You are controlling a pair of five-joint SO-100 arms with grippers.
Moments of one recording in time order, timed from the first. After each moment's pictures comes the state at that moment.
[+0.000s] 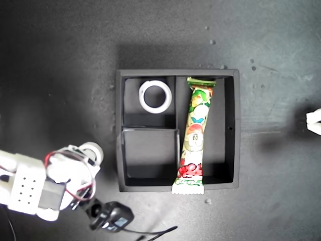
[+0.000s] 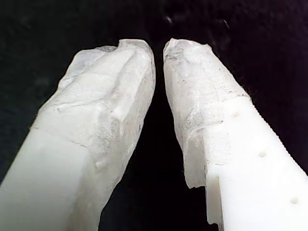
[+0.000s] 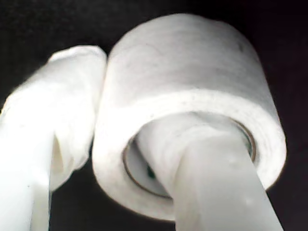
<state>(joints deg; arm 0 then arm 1) 24.3 73.7 95.1 64.4 -79.2 -5.8 190.6 178.2 72.6 85.3</state>
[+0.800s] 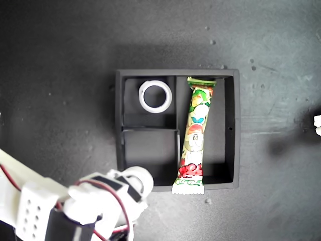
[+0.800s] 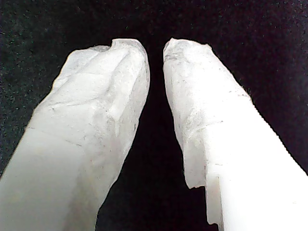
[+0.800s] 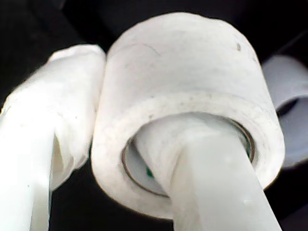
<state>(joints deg) 18.5 53.7 21.9 103.8 -67.3 -8.7 190.6 178.3 76.7 83.8</state>
